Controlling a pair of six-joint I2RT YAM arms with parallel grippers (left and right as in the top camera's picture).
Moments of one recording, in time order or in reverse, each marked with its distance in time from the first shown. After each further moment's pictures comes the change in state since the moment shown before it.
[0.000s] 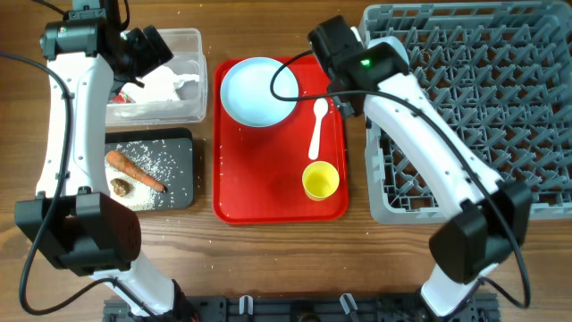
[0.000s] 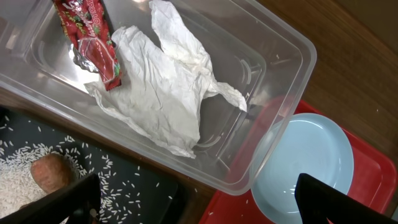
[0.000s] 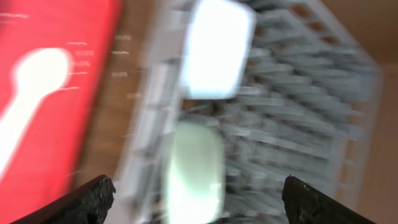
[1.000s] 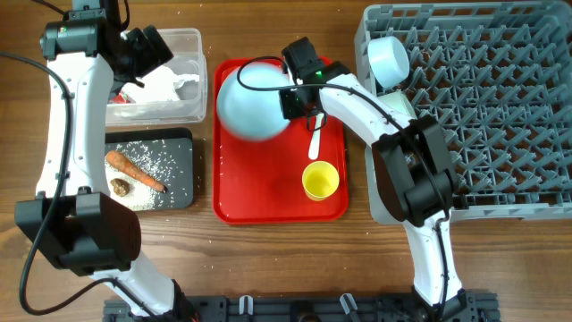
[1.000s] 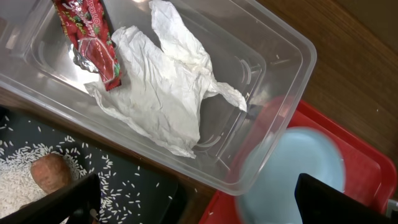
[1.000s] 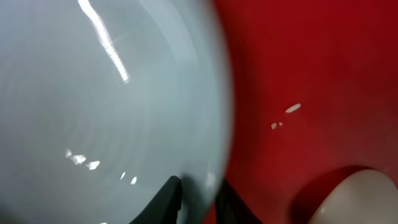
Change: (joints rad) left arm 0.000 0.000 0.000 0.000 0.000 0.000; right arm 0.000 0.422 -0.011 0.480 -0.639 0.296
